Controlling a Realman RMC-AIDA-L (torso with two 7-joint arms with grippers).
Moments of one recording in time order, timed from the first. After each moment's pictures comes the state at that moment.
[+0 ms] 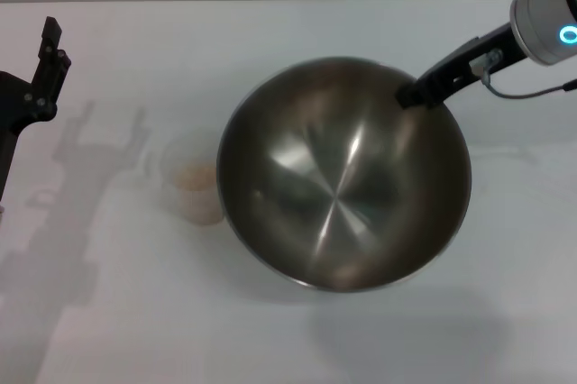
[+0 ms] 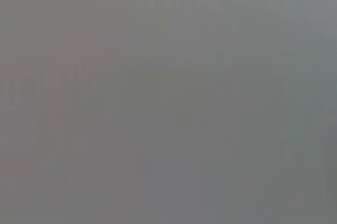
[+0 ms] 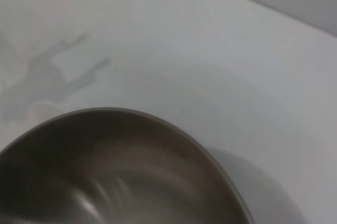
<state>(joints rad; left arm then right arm) -0.31 -2.07 -0.59 -0.28 2.14 1.55 0.12 0.69 2.08 -1.20 -1.28 0.64 1.52 -0.60</state>
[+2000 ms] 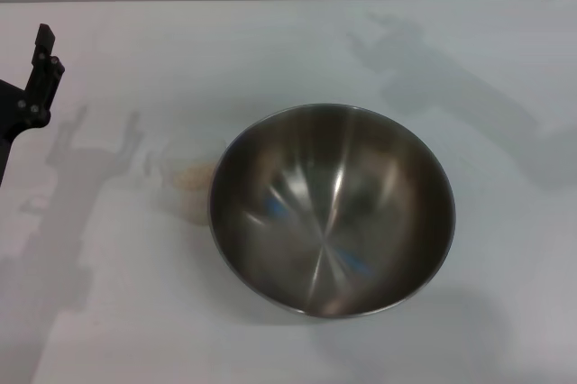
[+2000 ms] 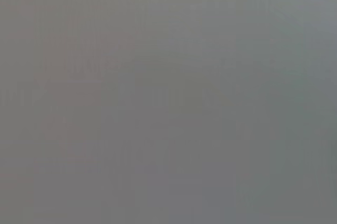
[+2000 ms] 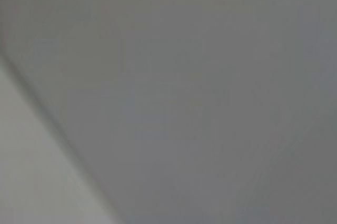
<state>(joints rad) -0.29 -2.07 -0.59 -0.27 2.14 1.55 0.11 0.51 2.08 -1.61 -1.44 0.56 0.65 -0.75</state>
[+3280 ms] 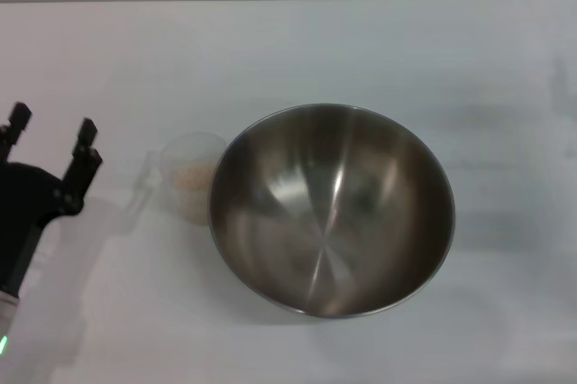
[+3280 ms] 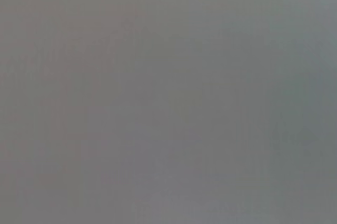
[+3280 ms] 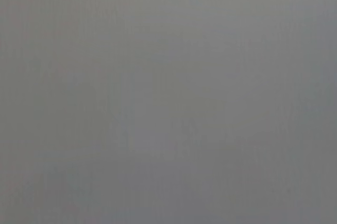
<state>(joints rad) -0.18 -2.08 -0.42 -0.27 2.15 1.52 0.03 0.34 2.08 -1.88 -0.25 0.54 -1.38 0.21</state>
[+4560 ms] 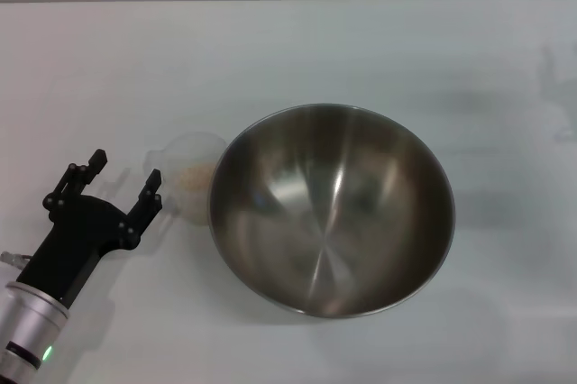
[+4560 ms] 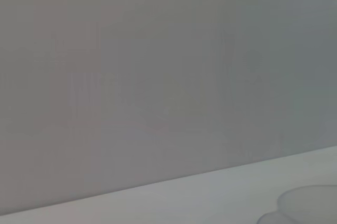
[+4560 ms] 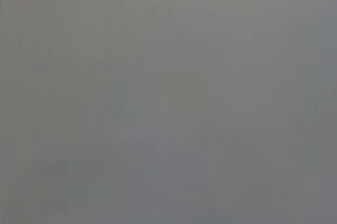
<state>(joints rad) -0.22 -2.08 -0.32 -0.28 2.14 1.28 0.01 0.41 2.07 -1.86 -0.21 0.53 -1.33 0.21</state>
